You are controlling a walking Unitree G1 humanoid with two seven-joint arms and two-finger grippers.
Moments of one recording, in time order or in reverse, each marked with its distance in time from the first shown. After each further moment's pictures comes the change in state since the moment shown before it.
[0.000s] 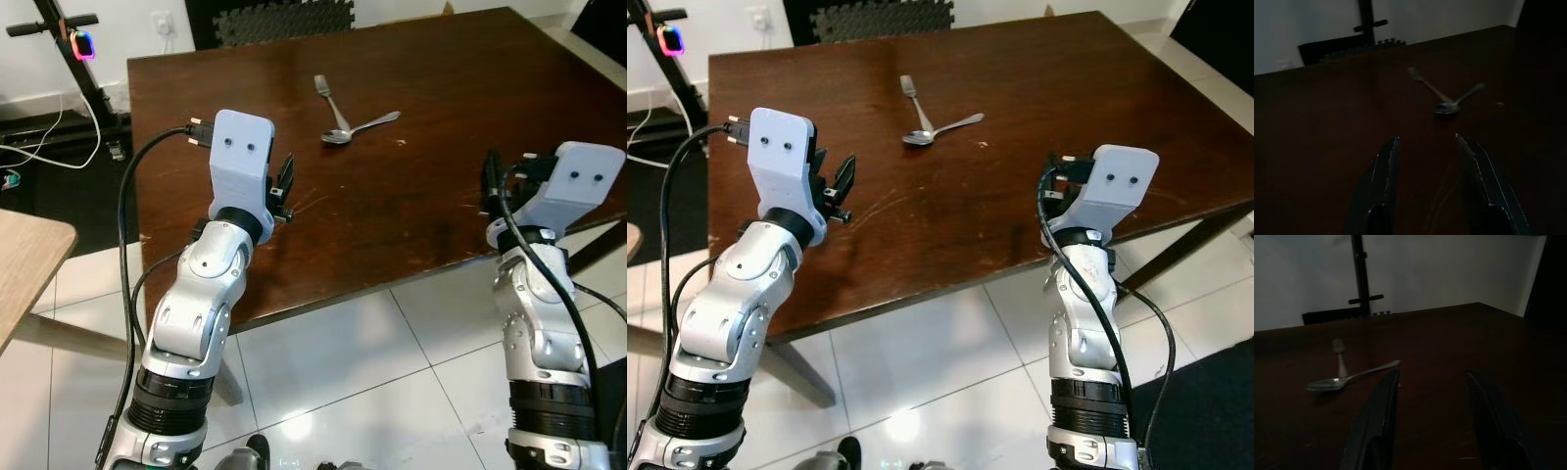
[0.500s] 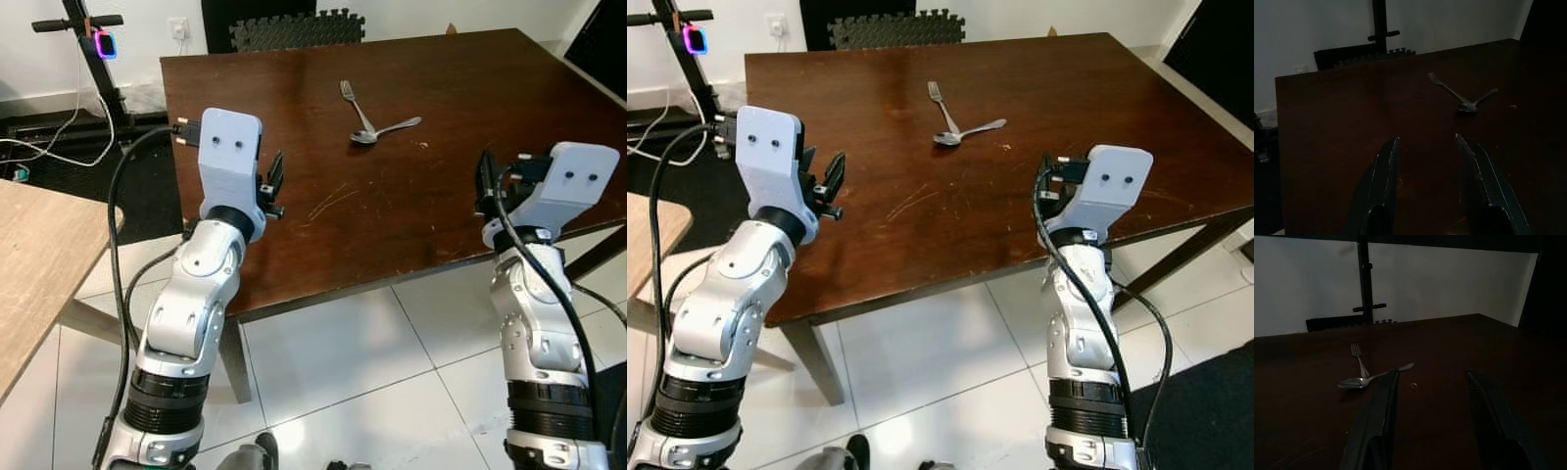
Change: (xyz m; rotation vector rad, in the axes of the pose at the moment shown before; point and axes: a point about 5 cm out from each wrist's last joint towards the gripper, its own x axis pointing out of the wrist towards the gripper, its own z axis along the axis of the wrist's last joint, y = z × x) left arm 0.000 0.004 0.000 -0.008 0.000 0.015; right arm 0.000 0.002 0.000 0.001 0.001 0.006
